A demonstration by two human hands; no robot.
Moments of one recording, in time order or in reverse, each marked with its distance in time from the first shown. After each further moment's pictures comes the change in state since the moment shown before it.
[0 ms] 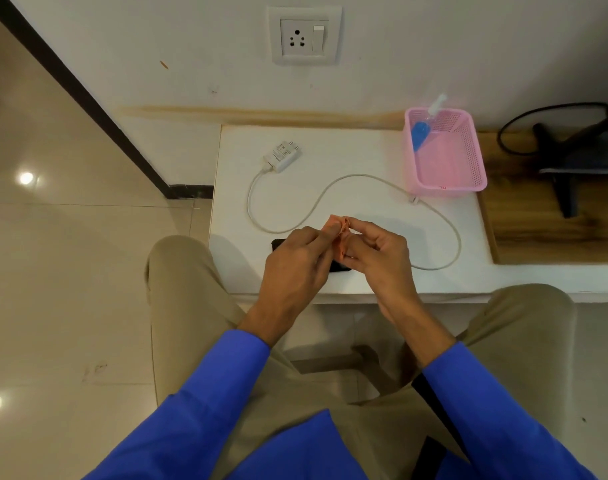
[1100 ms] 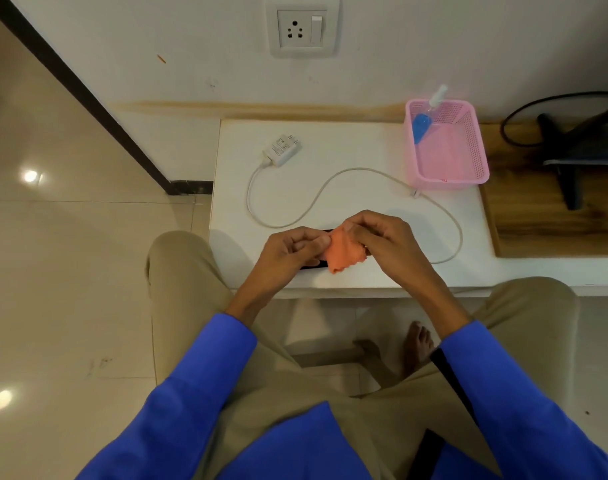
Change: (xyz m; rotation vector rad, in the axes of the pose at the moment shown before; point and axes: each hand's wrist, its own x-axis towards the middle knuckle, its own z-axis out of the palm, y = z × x) left_hand 0.005 -0.032 0.001 -1.013 -0.296 -0.574; right_hand 0.022 -0.014 -0.029 -0.465 -0.214 -0.110
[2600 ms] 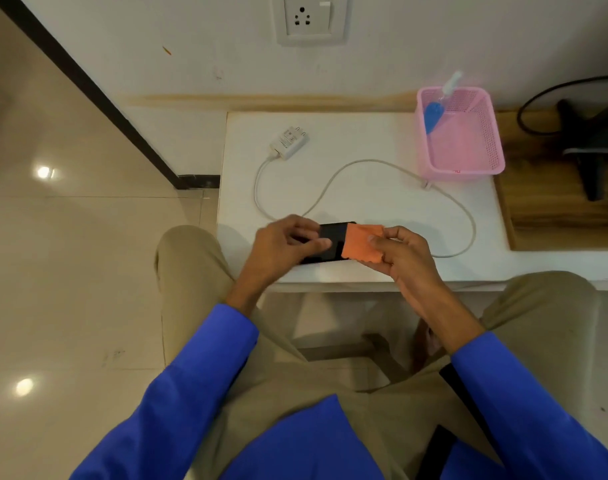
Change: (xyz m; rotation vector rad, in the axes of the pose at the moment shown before) left_hand 0.013 -0.011 -0.024 0.382 0.129 -0.054; right_hand -0.007 0.054 0.012 0.618 0.218 0.416
